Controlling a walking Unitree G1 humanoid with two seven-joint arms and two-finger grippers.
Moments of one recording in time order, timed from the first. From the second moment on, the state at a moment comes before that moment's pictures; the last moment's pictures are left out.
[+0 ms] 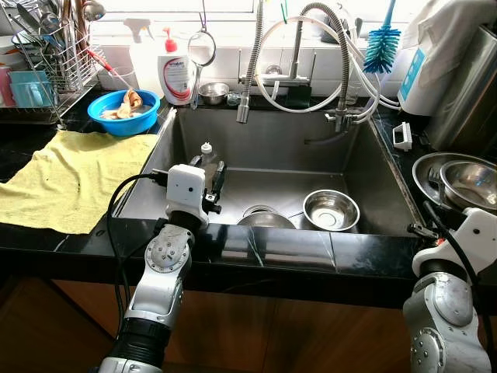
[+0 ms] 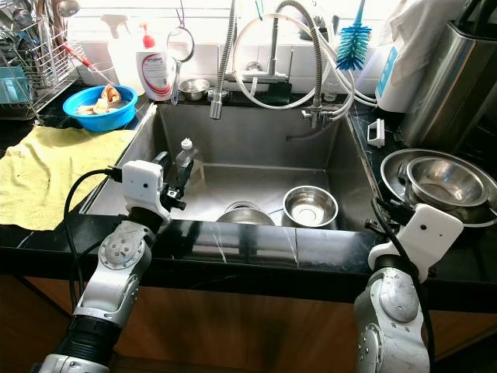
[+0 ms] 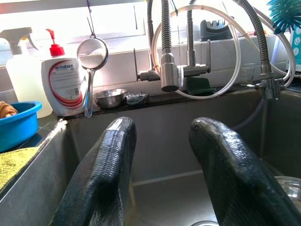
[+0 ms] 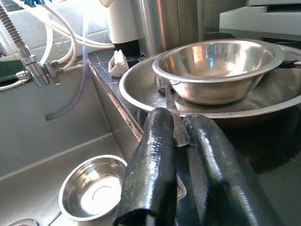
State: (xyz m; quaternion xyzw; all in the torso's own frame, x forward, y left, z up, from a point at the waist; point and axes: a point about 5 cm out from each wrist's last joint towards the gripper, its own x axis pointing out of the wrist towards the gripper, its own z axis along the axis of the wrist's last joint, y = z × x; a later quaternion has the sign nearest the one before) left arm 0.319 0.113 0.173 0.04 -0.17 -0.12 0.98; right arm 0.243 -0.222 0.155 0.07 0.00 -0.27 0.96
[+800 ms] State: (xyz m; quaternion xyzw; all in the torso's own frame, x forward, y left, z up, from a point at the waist) left arm 0.319 0.113 0.173 0.04 -0.17 -0.12 0.98; right arm 0.254 -0.203 0.170 0.08 -0.05 -0.19 0.98
